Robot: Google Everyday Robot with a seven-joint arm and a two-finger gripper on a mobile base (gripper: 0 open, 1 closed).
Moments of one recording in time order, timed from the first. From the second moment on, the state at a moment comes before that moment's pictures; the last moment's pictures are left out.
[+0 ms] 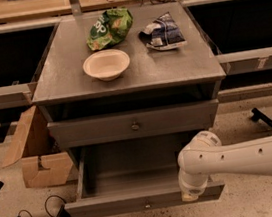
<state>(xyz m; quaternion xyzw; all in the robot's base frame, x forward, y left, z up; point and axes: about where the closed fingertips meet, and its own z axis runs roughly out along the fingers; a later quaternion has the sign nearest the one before) 0.441 -0.146 0.458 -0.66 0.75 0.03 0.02</state>
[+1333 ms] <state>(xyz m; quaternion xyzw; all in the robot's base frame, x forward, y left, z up) 0.540 -0.181 0.432 -0.71 0.70 0.03 0.08</state>
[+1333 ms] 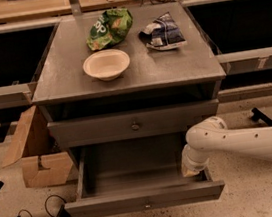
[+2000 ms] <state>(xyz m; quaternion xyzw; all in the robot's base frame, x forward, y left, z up) 0.505 -0.171 0.399 -0.71 0.71 0.05 0.05</state>
